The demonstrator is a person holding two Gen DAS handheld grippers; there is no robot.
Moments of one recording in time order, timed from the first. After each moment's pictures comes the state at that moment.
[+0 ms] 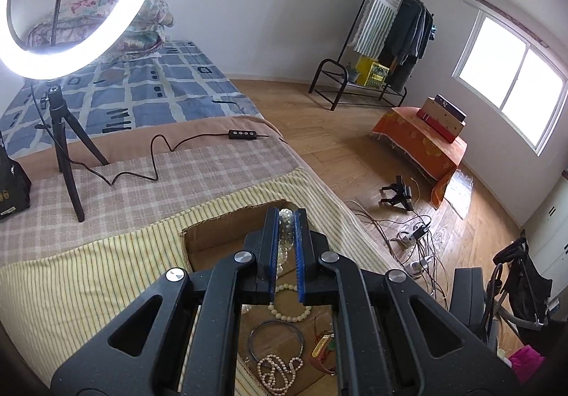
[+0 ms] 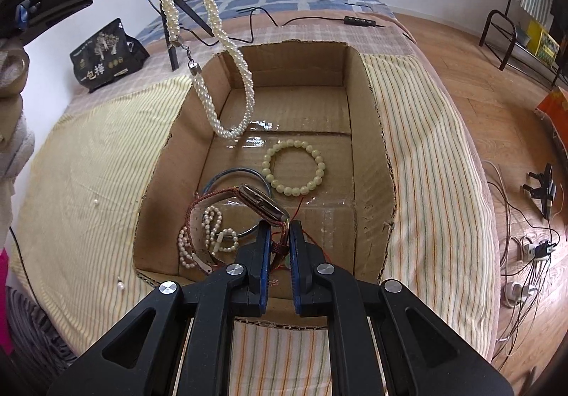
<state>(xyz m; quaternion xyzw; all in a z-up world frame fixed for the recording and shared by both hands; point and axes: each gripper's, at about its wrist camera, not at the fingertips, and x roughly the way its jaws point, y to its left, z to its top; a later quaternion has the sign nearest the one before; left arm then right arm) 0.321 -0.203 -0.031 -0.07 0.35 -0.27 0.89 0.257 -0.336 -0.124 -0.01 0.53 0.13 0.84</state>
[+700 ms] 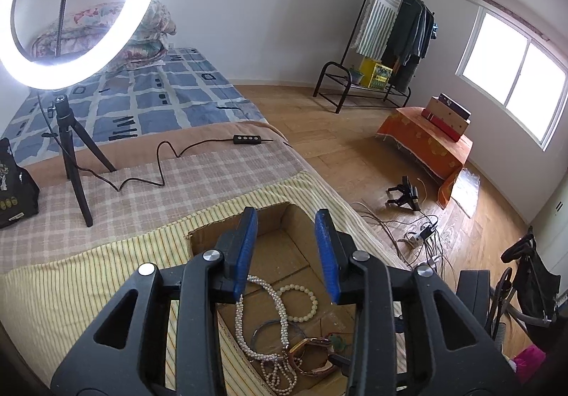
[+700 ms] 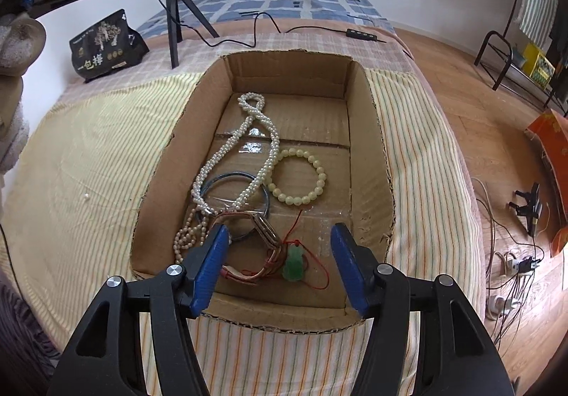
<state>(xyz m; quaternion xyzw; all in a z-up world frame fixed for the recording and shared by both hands) 0.319 -0.201 -0.032 -0.06 0.34 -0.26 0.90 0.254 -0.322 -0.119 -0.05 0.51 0.12 0.85</state>
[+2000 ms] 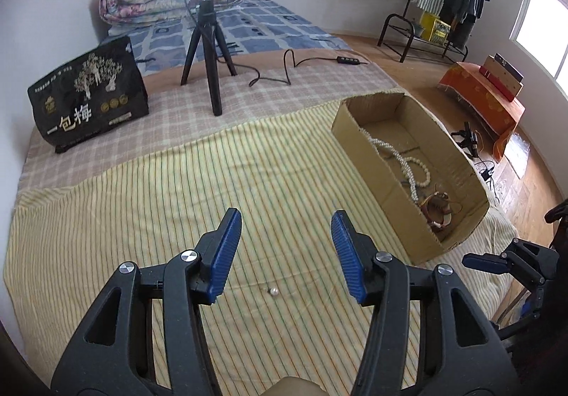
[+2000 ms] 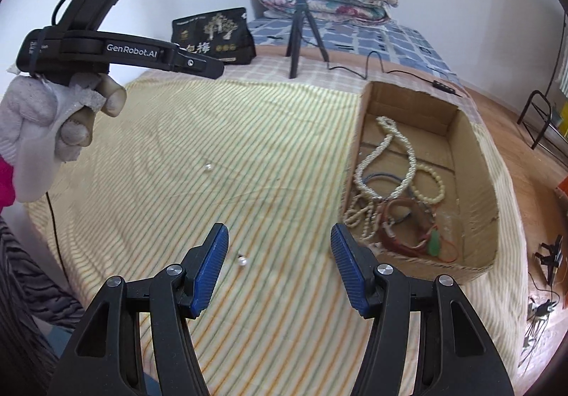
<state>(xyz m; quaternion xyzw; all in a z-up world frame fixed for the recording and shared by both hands) 0.234 -0.038 -0.098 0.00 0.44 -0.15 0.88 0.156 -0.215 -0.108 -0.09 0.44 0.23 0.86</state>
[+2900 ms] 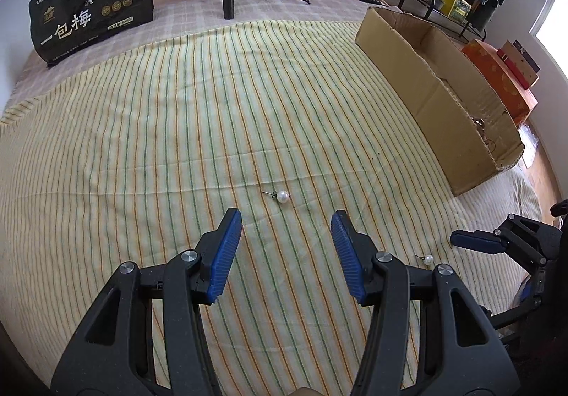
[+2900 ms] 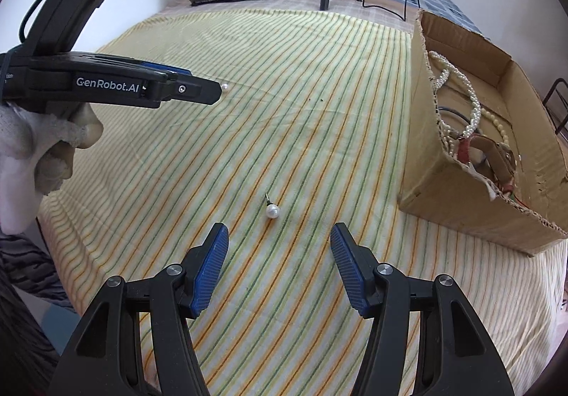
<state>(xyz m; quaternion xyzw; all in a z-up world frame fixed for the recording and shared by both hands) 0.200 -0.033 -0.190 -0.01 0.51 -0.13 0.85 0.152 -0.191 -0.174 -0.11 0.51 0.25 0.81</state>
